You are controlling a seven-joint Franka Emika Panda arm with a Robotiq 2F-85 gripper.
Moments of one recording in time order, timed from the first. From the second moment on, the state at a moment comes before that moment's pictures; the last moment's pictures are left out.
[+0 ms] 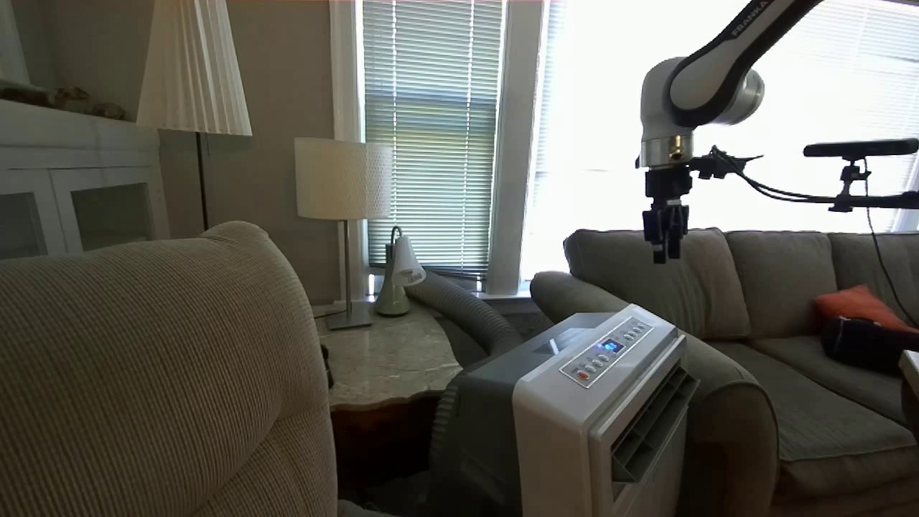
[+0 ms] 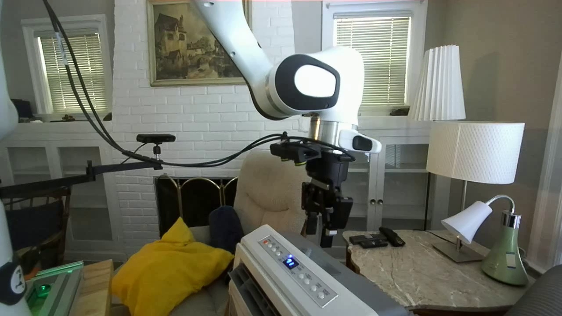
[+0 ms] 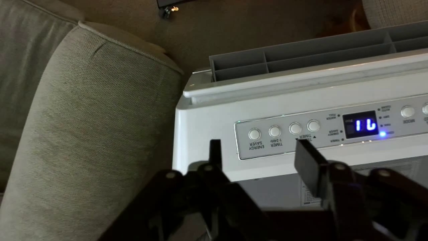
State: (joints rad) arm -0.10 0.23 -0.12 -2.21 -0.03 2.31 0.01
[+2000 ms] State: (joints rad) arm -0.01 0.49 -0.11 -2.20 -0.05 2.60 0.03
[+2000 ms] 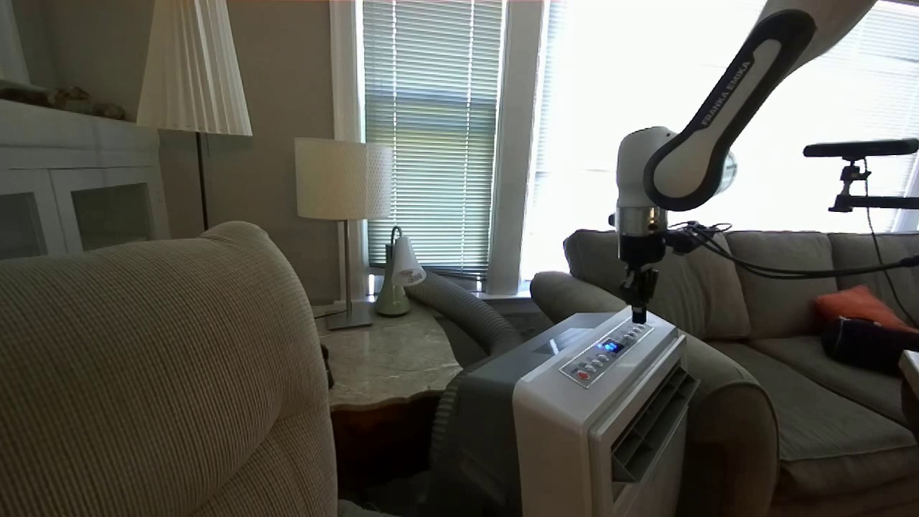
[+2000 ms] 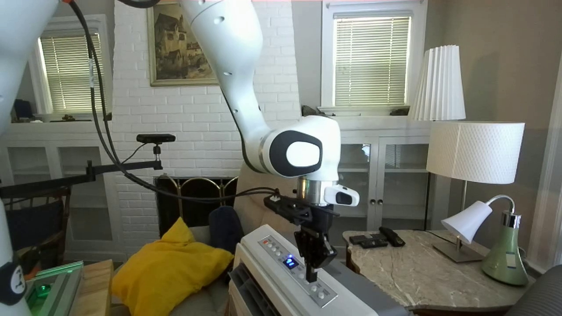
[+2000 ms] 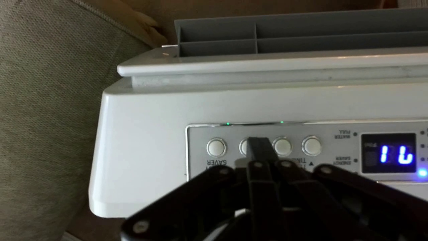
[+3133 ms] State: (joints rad) arm -0.01 0.52 -0.11 -2.19 -0.05 2.58 0.04
